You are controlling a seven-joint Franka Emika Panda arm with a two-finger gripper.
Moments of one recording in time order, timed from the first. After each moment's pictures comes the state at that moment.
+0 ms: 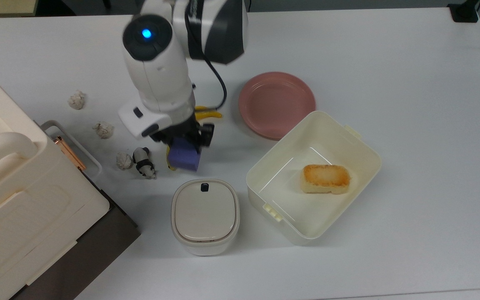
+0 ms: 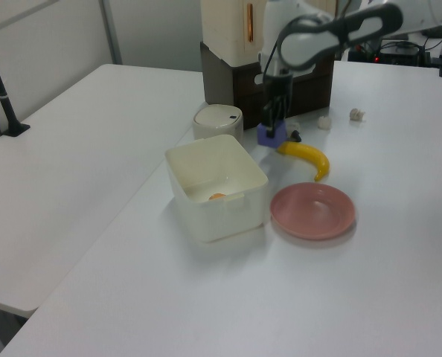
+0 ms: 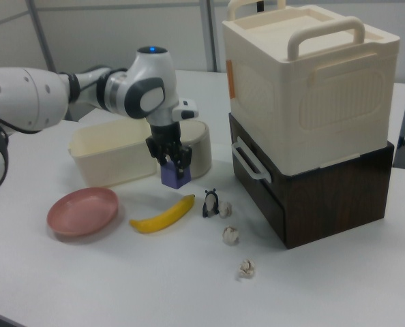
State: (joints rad) arm 0.13 0.53 -0.22 -1.43 0.16 1.97 -0.01
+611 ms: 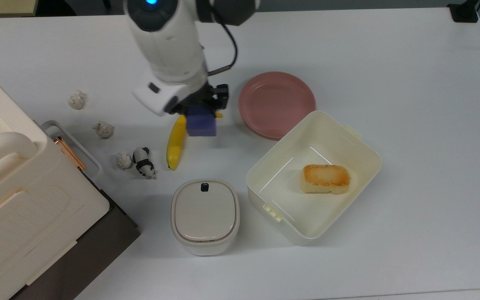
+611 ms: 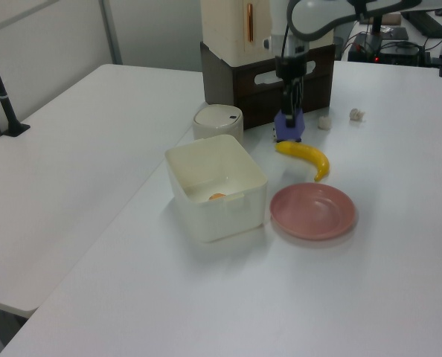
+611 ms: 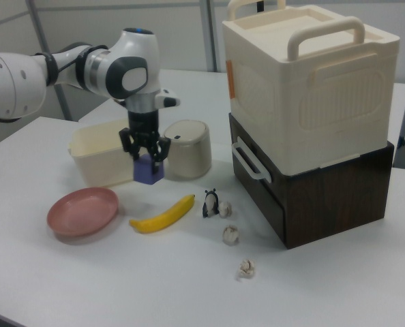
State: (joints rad) arm 0.17 0.43 -0.21 -1.45 0.16 1.74 -0.15
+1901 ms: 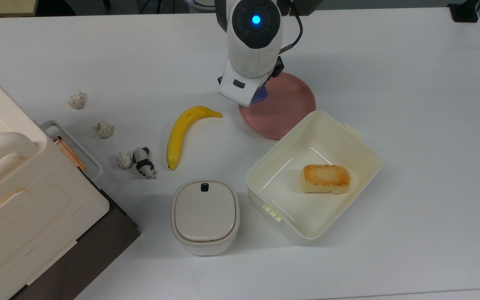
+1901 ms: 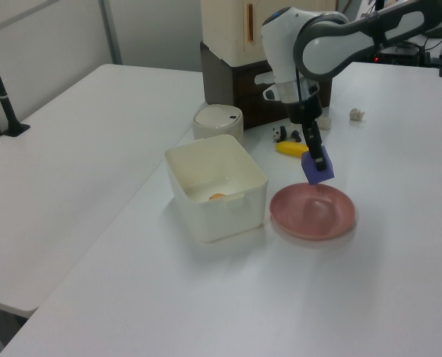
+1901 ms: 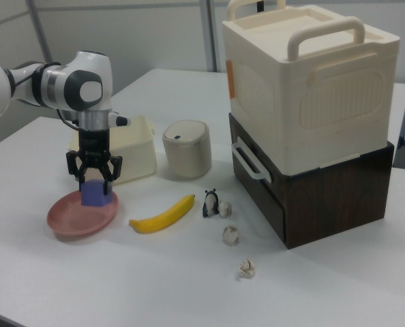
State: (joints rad) arm 0.36 0.36 -0.21 -1.63 0.13 1.65 -0.23
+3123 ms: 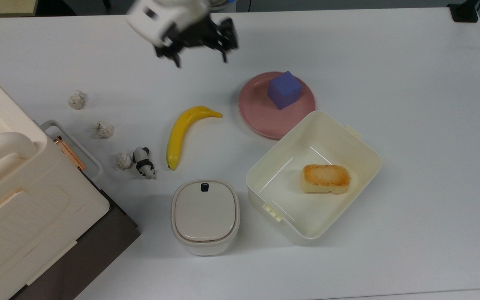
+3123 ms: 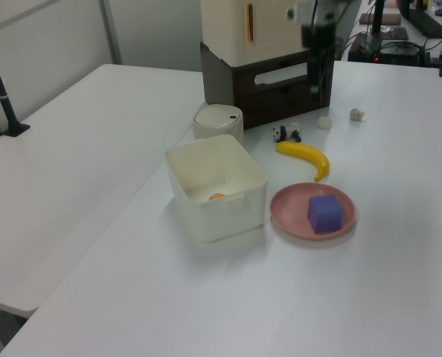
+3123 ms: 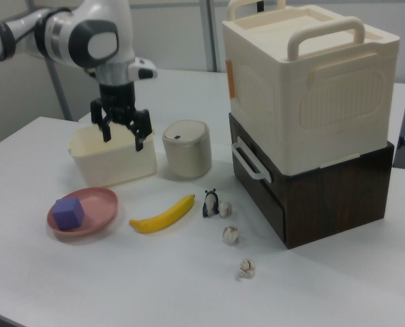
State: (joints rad) arm 0.17 0.16 -0.21 -1.57 0.13 1.65 -0.11
